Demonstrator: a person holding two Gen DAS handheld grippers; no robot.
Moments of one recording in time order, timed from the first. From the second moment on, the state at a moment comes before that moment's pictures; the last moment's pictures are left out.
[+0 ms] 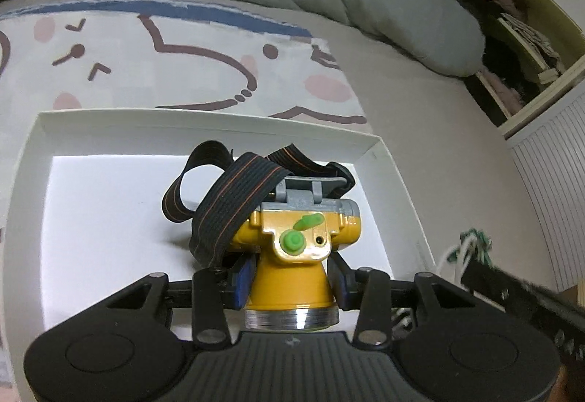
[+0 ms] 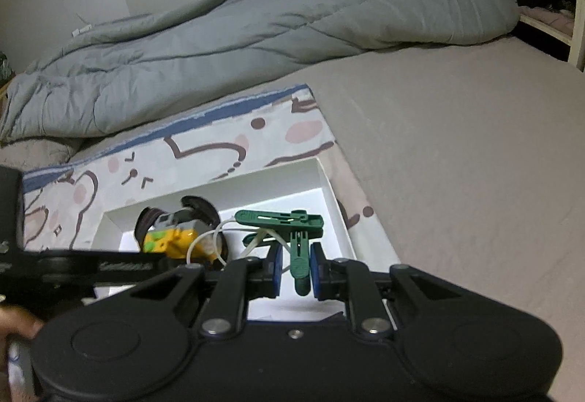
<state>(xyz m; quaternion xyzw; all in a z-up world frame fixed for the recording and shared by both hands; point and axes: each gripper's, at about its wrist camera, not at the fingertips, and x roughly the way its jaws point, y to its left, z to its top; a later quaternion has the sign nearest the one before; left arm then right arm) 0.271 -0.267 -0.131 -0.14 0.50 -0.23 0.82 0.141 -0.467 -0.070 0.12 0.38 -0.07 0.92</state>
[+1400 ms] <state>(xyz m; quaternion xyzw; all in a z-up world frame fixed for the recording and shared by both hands) 0.295 -0.259 -0.131 -0.15 0.51 -0.22 0.82 0.159 -0.480 -0.111 0.12 0.45 -0.12 0.87</state>
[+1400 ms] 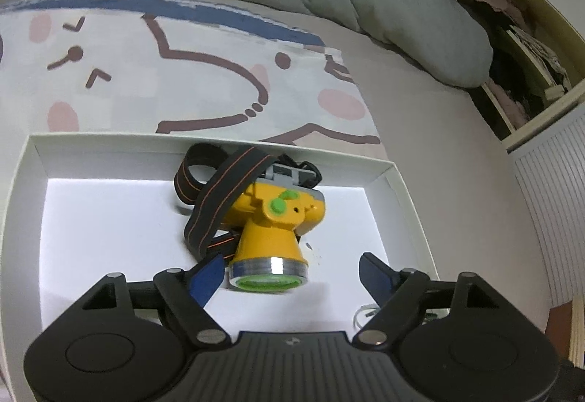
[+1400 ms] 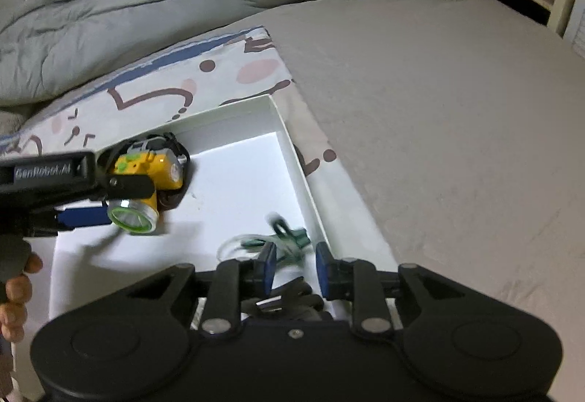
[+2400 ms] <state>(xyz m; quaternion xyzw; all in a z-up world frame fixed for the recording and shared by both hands) 0.203 -0.242 -0.038 -0.02 0.44 -0.22 0.87 0.103 -0.454 -0.042 0.12 0.38 -0.10 0.91</state>
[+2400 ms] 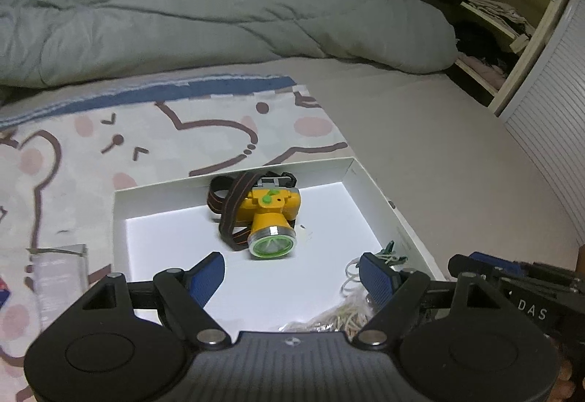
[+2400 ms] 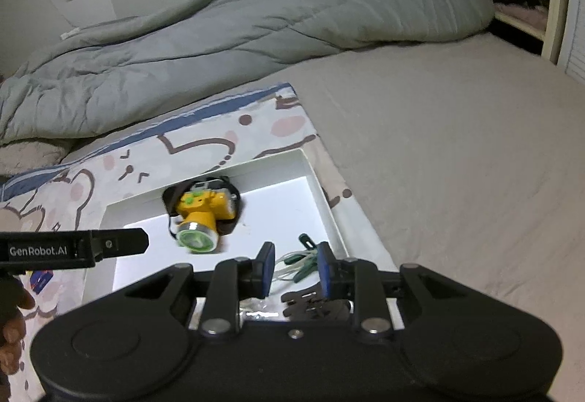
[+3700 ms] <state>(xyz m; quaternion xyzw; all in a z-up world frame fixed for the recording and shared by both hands) 0.132 -0.172 -0.022 0.03 0.39 -0.18 0.90 0.039 -0.390 -0.010 0.05 0.36 -0.10 0.93</state>
